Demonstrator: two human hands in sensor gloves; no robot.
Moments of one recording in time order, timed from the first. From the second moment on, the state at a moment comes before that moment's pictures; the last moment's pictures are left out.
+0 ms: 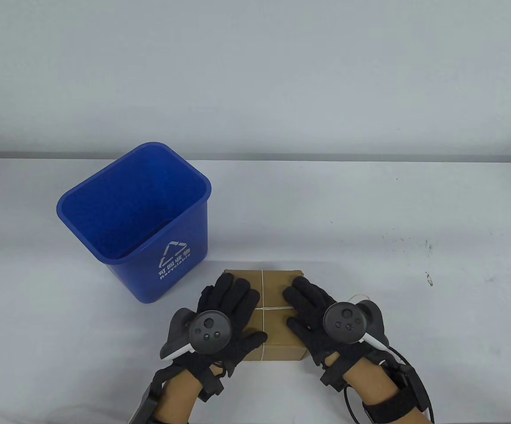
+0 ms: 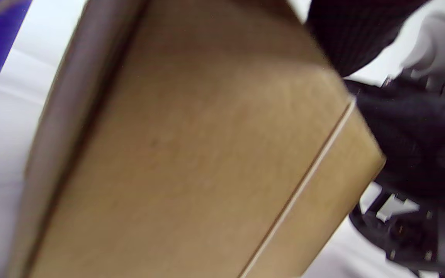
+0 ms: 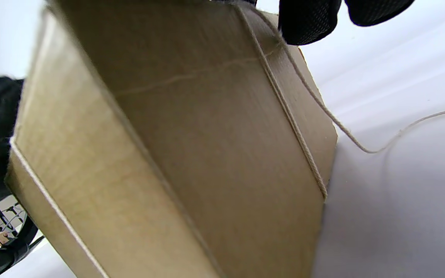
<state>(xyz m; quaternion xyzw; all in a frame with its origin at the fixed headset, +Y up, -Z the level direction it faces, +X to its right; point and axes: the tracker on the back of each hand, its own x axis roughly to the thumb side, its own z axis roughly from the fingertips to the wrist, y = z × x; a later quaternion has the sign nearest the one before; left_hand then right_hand) -0.108 -0.711 -0.245 -0.04 -0.27 0.21 0.94 0.140 -0.720 -0.268 0.28 0.02 0.92 0.29</state>
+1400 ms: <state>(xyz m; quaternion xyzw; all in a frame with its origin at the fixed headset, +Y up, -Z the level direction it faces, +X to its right) -0.112 -0.720 -0.247 -0.05 -0.26 0.26 0.93 0.079 -0.681 -0.268 0.28 0.05 0.95 0.11</state>
